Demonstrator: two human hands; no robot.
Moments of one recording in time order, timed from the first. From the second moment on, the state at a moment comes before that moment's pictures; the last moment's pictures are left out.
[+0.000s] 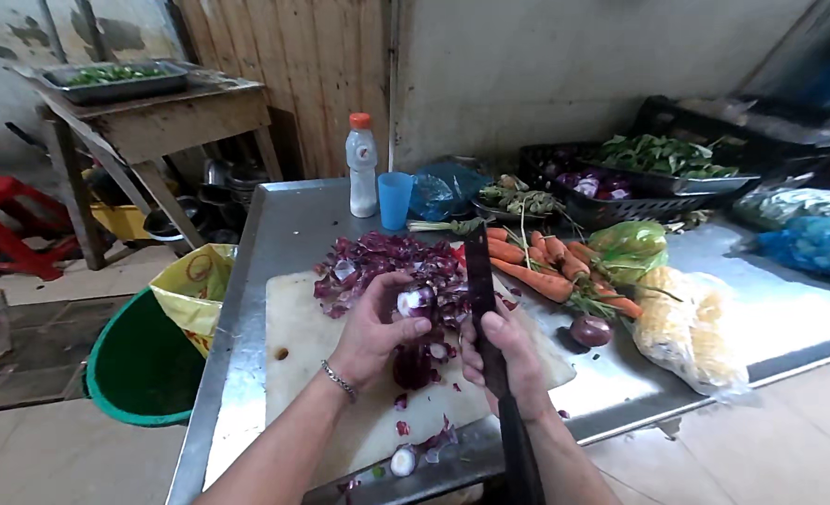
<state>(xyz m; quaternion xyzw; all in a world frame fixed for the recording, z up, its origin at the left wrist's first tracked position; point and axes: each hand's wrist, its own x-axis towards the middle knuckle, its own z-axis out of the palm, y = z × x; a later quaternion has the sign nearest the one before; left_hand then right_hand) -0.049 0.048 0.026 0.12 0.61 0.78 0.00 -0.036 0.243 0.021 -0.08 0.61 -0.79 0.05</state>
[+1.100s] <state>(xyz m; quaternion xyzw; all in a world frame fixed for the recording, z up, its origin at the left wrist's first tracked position) -0.048 0.047 0.025 0.16 0.55 0.82 0.04 -0.035 0.243 0.013 -0.08 0.55 -0.83 0.05</state>
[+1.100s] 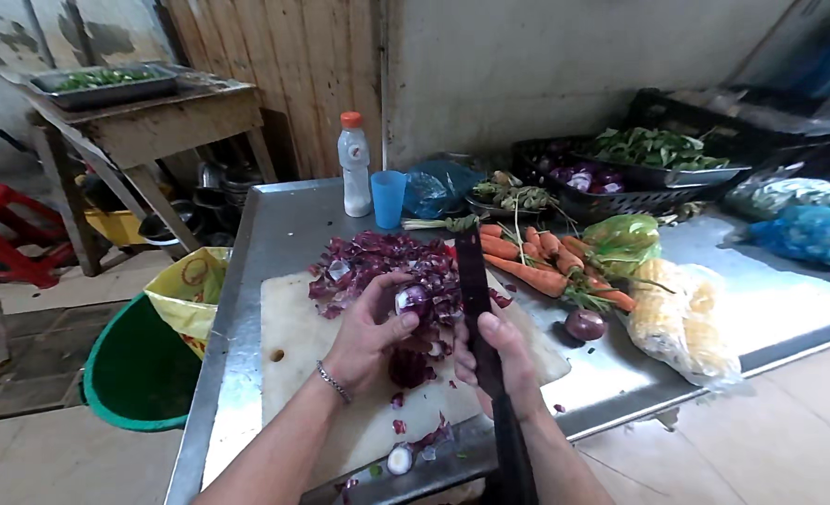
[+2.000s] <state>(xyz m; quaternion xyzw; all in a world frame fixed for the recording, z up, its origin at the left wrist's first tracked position) -0.045 0.040 0.031 0.14 0.71 0.69 -0.09 -0.021 0.236 0.020 -0.25 0.84 -0.47 -0.06</state>
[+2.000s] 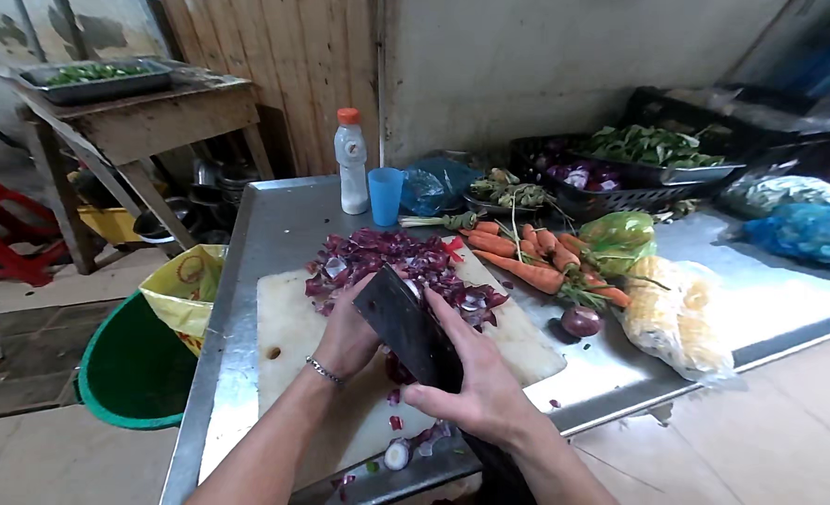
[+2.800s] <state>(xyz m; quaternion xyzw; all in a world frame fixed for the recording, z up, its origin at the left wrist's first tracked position) -0.048 0.041 0.034 0.17 0.61 0.77 0.02 -0.042 0.252 0.019 -0.09 0.65 -0.76 0.00</state>
